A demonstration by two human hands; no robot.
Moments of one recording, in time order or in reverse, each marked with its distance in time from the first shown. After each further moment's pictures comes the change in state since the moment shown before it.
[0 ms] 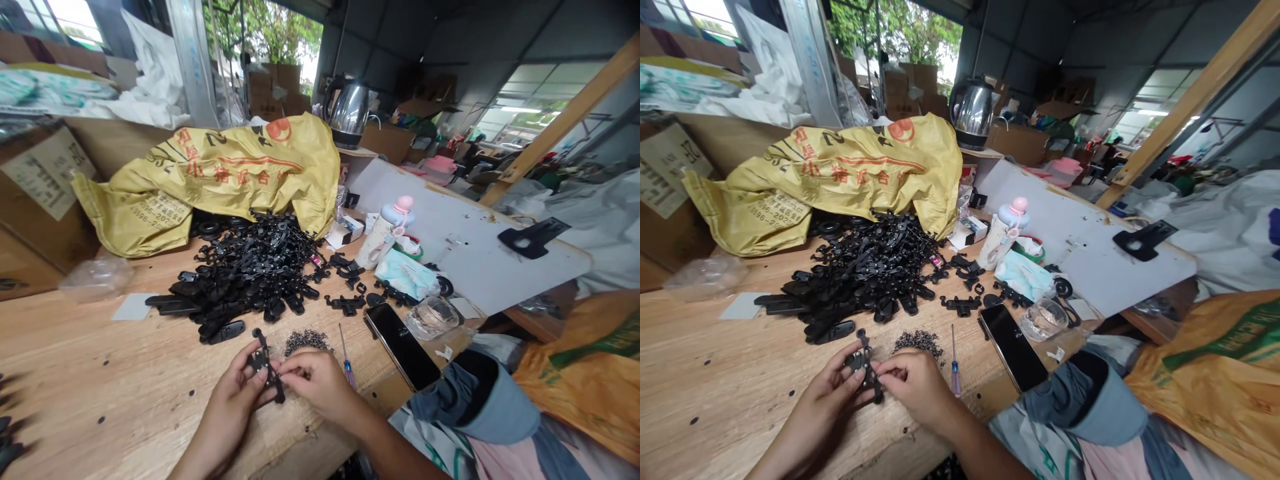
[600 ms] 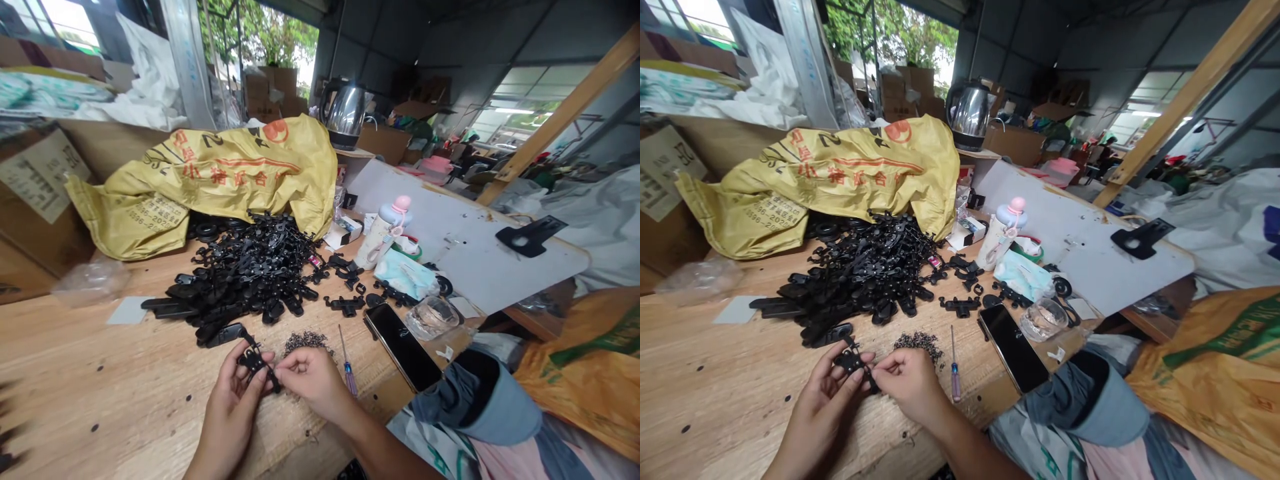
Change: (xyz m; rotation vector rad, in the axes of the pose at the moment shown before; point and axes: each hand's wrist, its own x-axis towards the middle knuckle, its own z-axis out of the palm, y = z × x) left_hand 0.003 -0.013 0.002 0.037 0.094 0.256; right_hand 0.009 0.006 0.012 0.363 0.064 0.332
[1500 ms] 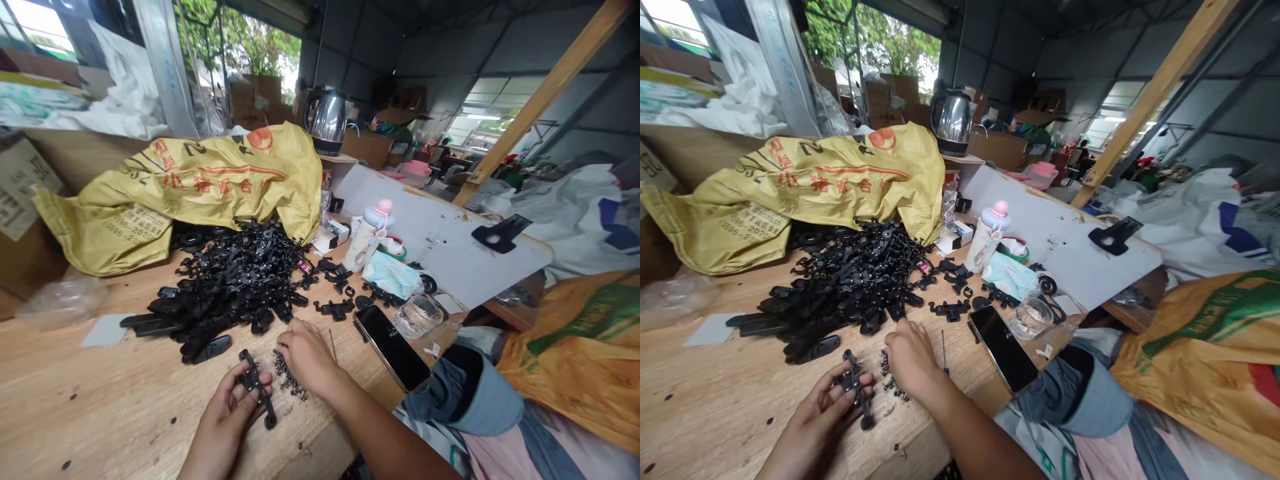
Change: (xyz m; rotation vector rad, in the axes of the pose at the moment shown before) left_hand 0.005 0.007 -0.001 -0.062 -0.084 -0.319; right_hand 0.036 -0.017 -0.026 -1.091 0.024 -0.291
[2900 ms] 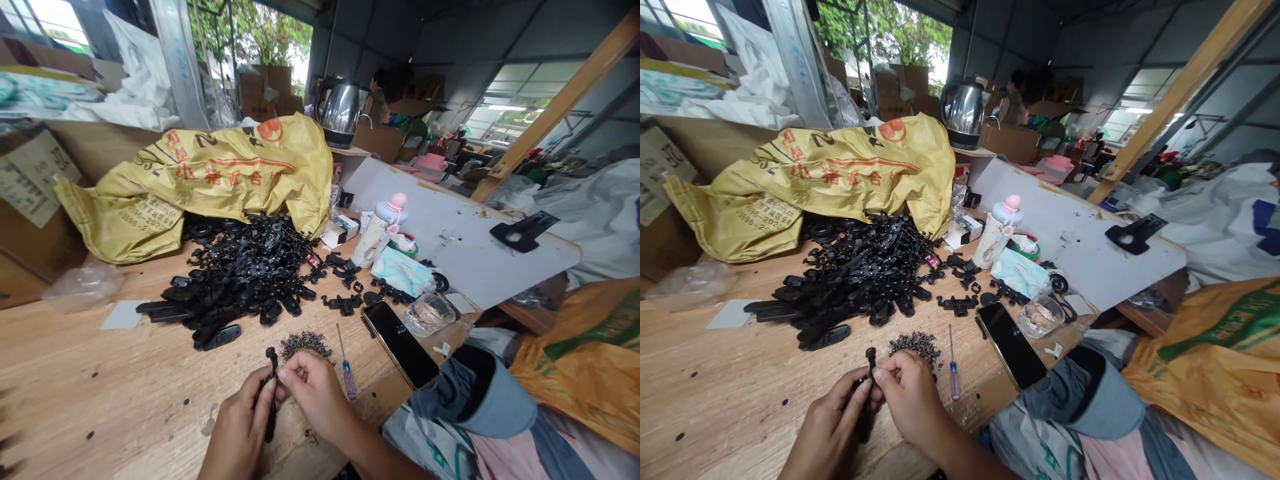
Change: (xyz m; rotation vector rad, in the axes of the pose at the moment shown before) left_hand -0.012 -0.008 0.000 0.642 0.019 0.363; right_hand -0.051 -0.032 0.008 0.851 0.091 0.197
